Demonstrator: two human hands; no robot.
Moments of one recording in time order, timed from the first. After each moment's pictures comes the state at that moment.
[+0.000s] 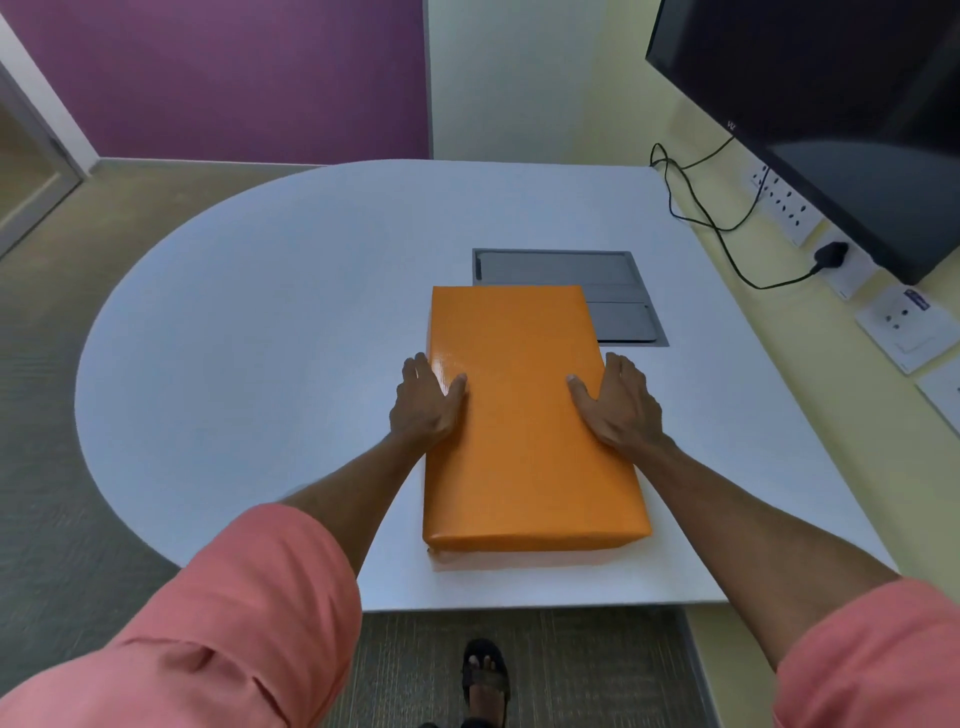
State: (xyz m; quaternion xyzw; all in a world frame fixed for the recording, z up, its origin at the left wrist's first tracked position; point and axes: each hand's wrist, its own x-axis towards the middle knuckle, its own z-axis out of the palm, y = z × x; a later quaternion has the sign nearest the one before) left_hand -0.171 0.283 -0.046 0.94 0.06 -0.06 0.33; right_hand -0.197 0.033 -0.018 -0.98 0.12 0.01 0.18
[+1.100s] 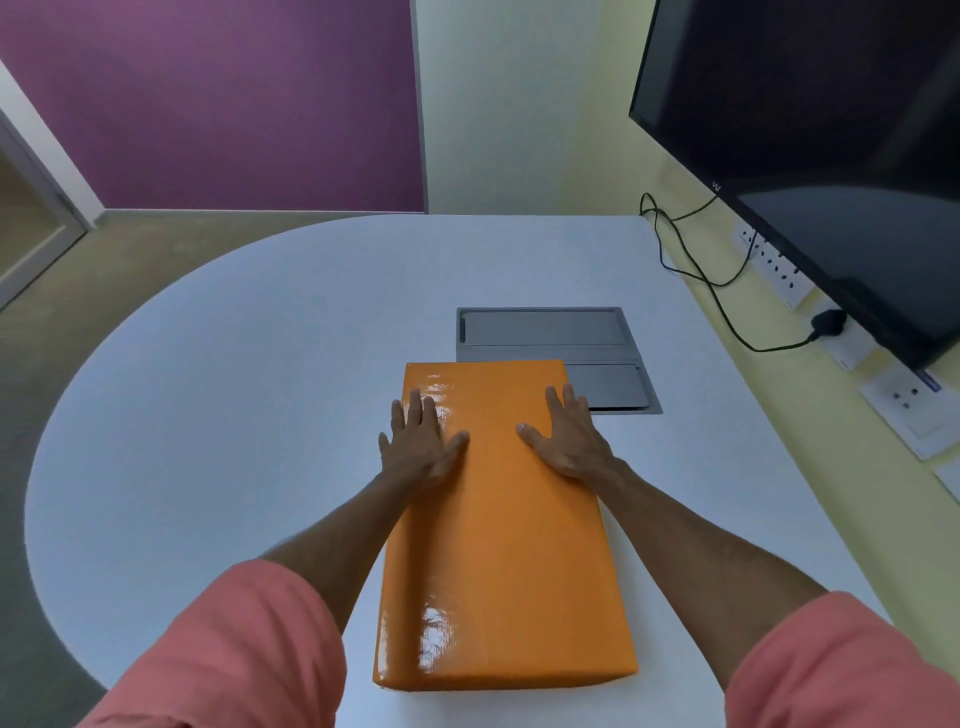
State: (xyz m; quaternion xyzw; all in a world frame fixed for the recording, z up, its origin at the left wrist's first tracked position) left_hand -0.085 0.247 -0.035 0.97 0.00 -0.13 0.20; right_hand -0.089 0.027 -0.021 -0.96 0.05 0.15 0.24
